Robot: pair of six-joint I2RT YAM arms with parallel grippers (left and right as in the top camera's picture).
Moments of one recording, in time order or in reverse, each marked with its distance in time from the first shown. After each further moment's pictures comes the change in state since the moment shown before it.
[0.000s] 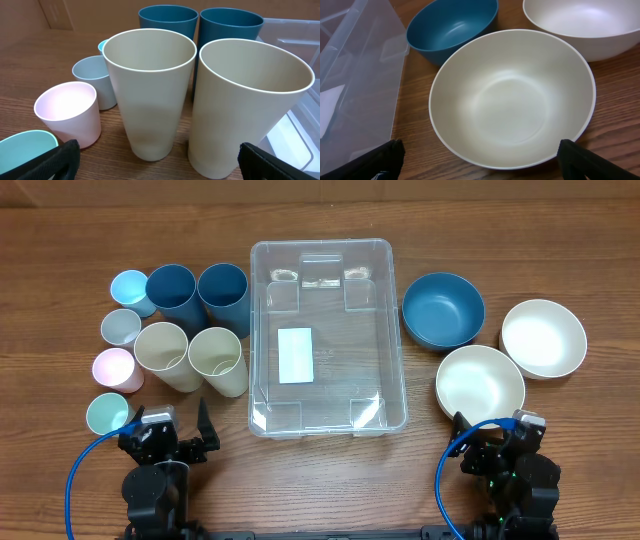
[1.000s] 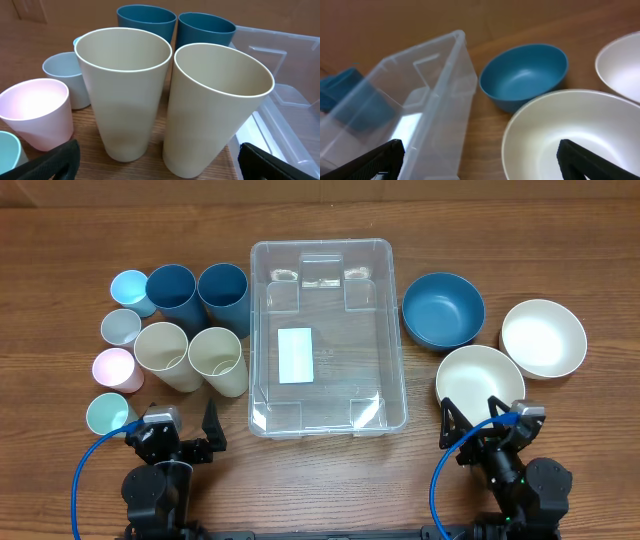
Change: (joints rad) left arm 0.000 0.000 0.000 0.008 0.102 -0.085; right arm 0.000 0.000 0.000 0.284 -0.249 0.057
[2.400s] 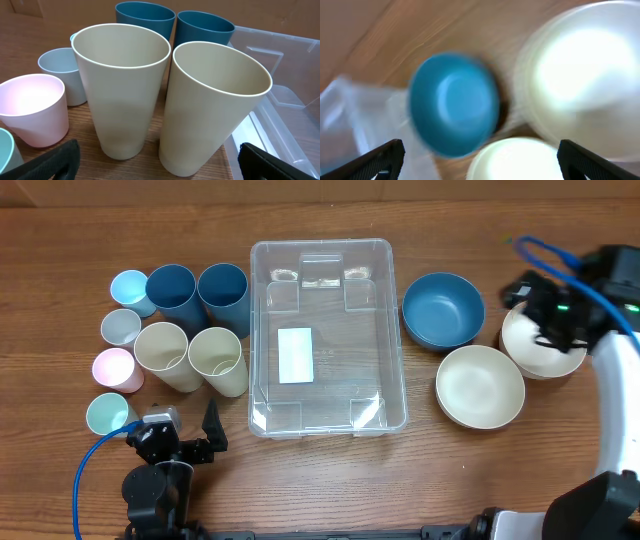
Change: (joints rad) left arm 0.000 0.000 -0.002 -0.003 0.008 -0.022; right arm -0.280 1.526 1.158 -0.444 -0.002 0.025
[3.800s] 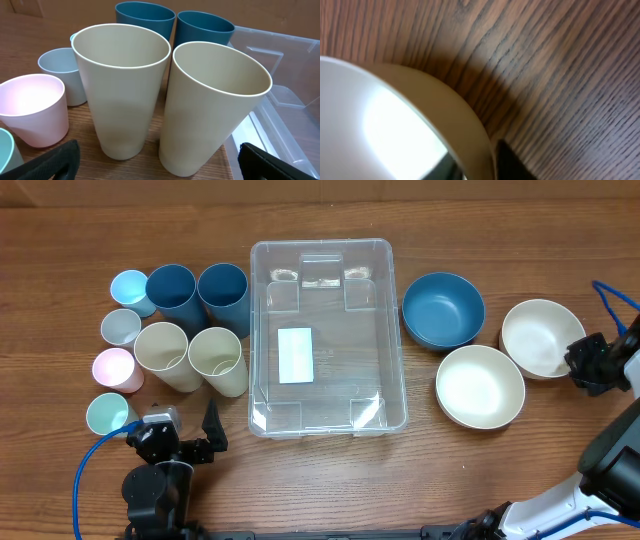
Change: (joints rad) left arm 0.000 0.000 0.000 0.000 0.000 0.000; right arm -0.323 0.340 -0.138 0.253 0.114 0.145
